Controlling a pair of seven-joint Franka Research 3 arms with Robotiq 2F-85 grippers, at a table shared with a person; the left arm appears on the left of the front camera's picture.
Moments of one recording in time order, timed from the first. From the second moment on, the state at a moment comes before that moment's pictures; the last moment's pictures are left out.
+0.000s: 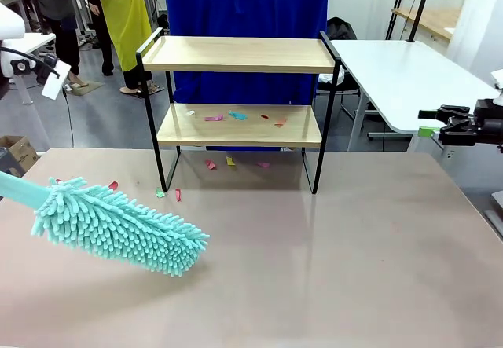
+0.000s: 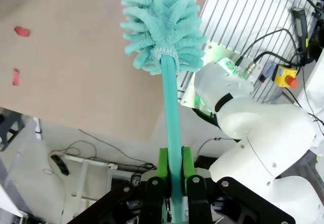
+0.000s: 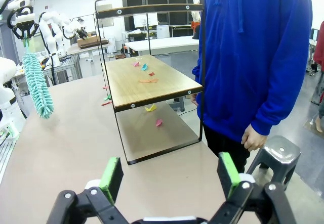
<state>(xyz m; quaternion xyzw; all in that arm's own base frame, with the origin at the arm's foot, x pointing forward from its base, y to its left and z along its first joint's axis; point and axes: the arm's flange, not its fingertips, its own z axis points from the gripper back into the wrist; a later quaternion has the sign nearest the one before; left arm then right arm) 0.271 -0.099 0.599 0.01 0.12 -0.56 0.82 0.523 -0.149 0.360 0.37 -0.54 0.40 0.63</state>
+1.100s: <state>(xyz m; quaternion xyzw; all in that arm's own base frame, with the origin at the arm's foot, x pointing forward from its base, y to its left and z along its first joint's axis) 0.271 -0.099 0.599 0.01 0.12 -0.56 0.82 0.523 -0.149 0.360 0.37 -0.54 0.40 0.63</state>
